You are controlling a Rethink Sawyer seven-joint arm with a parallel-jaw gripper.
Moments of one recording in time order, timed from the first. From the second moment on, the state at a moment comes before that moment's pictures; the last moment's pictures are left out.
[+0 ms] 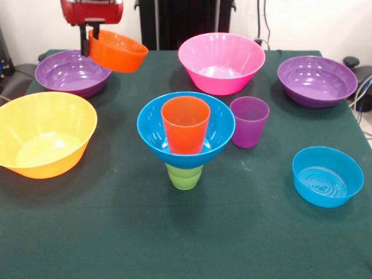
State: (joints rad) arm -0.69 -0.82 0.16 1.88 -0.51 0.40 1.23
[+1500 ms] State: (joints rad) arm -0.80 -1.01 0.43 1.89 -0.33 0.64 1.23
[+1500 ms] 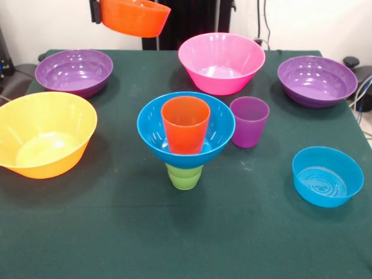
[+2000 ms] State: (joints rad) arm -0.80 -1.01 0.45 1.85 -0.33 0.64 1.23
